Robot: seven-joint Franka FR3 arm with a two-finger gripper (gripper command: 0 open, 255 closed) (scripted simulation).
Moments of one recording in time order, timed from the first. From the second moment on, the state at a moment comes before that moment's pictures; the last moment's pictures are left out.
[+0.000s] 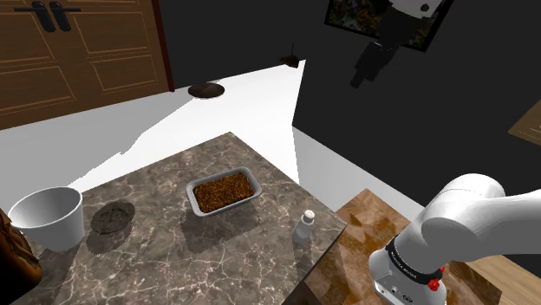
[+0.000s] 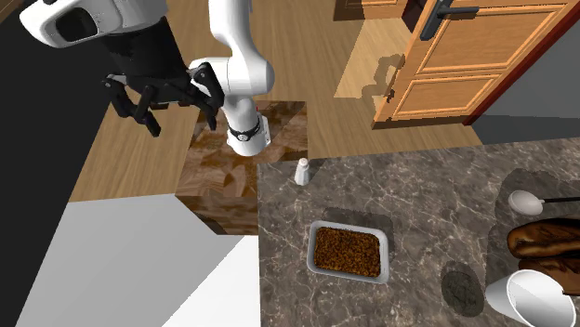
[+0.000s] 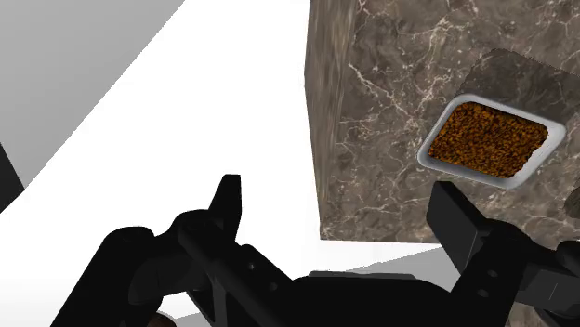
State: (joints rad) arm 0.01 -0.80 -0.02 -2.26 0.04 1.63 -0.15
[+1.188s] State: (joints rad) arm 0.16 -0.91 0.19 -2.68 0.24 1.88 -0.02
